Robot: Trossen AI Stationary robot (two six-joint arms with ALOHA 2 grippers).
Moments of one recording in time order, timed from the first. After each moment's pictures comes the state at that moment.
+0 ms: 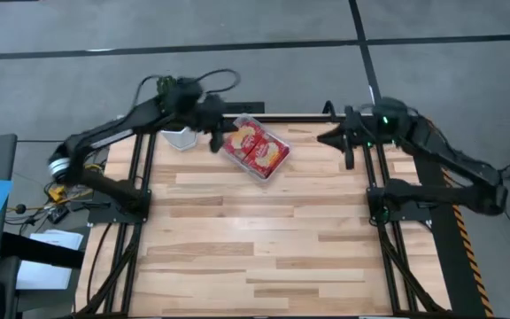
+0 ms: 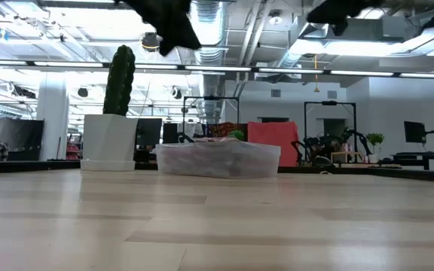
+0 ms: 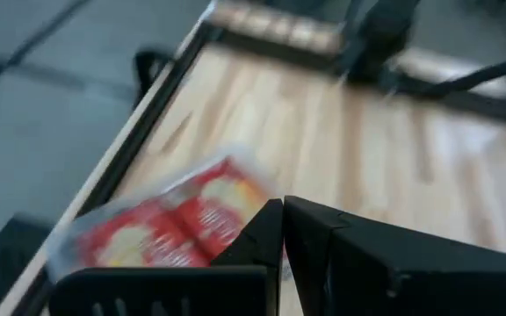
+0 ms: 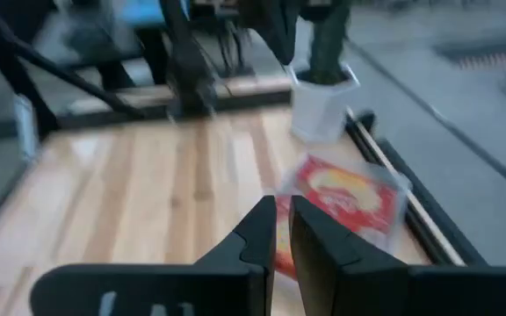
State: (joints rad) left arm 0.53 1.39 1.35 -0.47 0.29 0.04; right arm -0.55 0.85 0.97 -0.45 -0.40 -0.10
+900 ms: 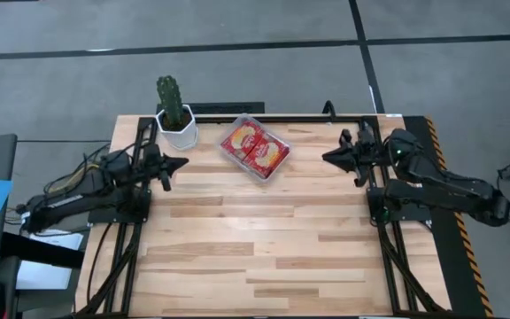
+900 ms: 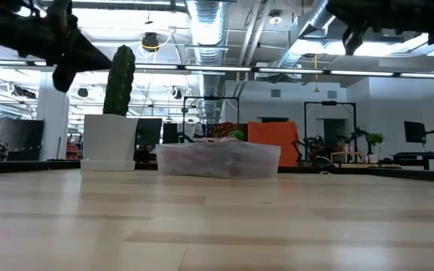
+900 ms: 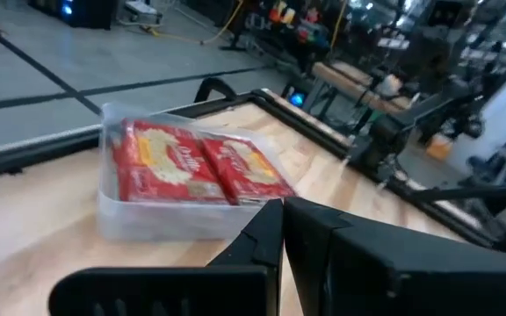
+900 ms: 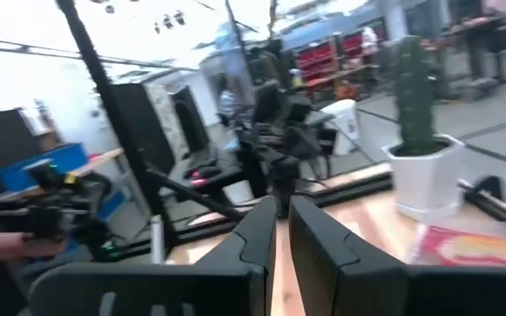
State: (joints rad) left arm 0.36 0.20 0.27 -0.12 -0.07 -0.44; right arm -0.50 0.55 0.43 0.28 -0.55 0.39
